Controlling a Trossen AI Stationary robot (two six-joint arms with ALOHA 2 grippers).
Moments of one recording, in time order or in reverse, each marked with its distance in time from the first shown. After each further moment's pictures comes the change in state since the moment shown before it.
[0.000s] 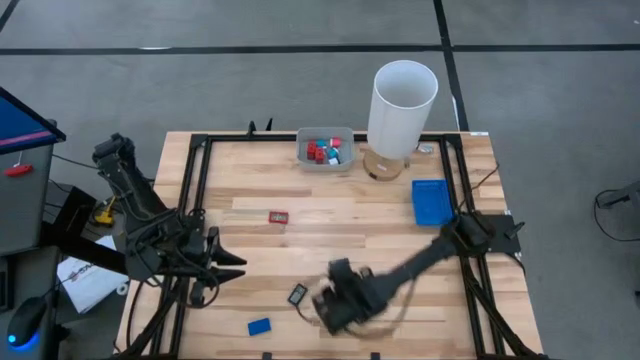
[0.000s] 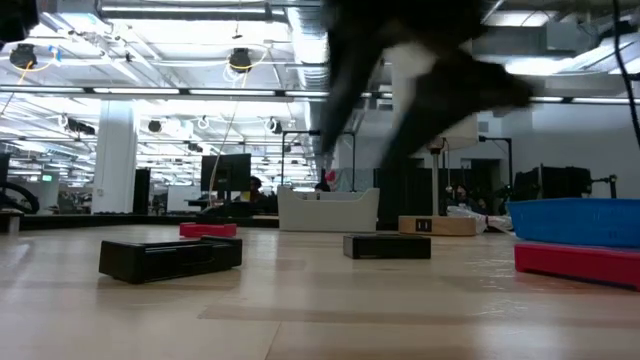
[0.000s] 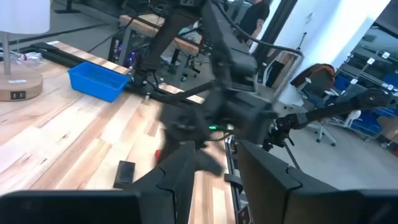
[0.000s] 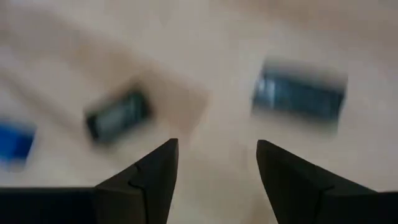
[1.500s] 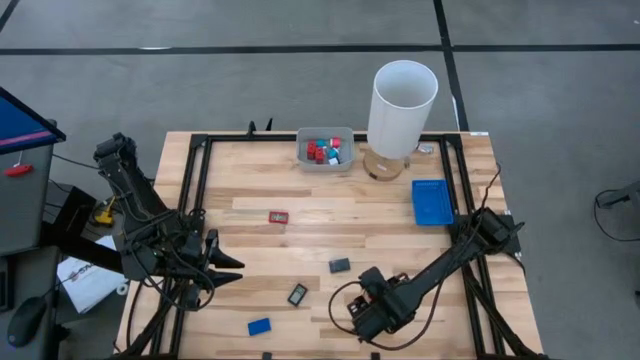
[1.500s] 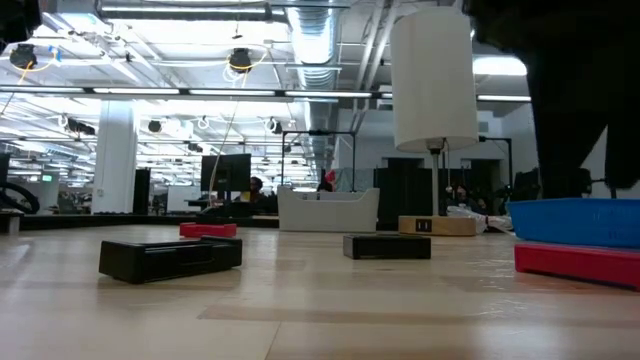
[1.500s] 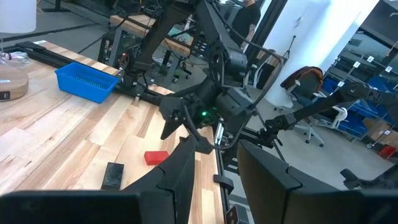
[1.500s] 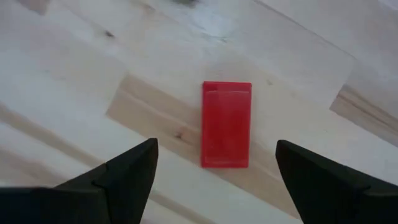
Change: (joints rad) left arm -0.025 0.000 0.000 0.040 0.005 0.014; right arm 0.122 -0.131 -0.181 -0.210 -0.259 0.142
